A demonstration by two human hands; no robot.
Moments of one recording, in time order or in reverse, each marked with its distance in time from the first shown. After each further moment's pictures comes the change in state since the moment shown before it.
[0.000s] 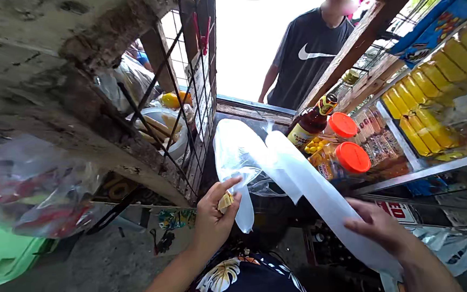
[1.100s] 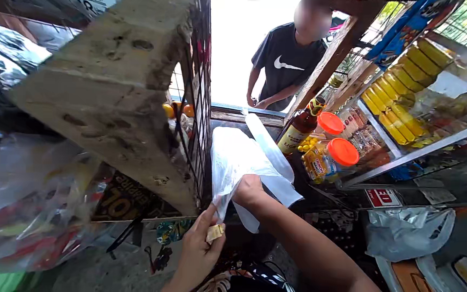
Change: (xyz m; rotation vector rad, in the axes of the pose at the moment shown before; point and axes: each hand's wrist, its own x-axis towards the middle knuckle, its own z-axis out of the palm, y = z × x) left_hand -0.048 -0.029 -0.051 0.208 -0.109 0.059; right_hand 0.137 -0.099 0.214 -0.863 -0.214 0.092
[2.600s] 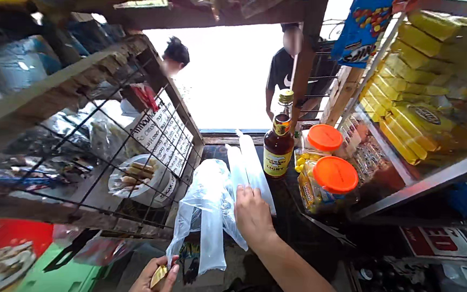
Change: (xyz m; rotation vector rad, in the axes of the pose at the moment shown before) left_hand -0.028 0.048 0.007 0.186 0.145 -0.434; right_hand -0.004 0.109 0.003 0.111 0.447 -0.185
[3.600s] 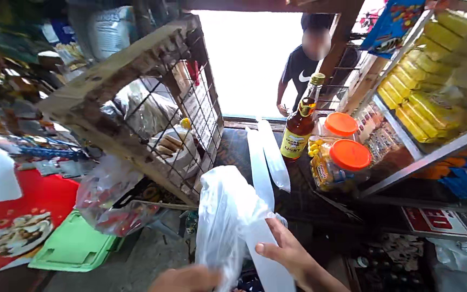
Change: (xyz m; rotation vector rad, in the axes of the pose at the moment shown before) left_hand -0.022 0.089 -0.061 -0.219 -0.722 0.496; right_hand -0.139 0.015 0.006 1.527 -0.361 -0.013
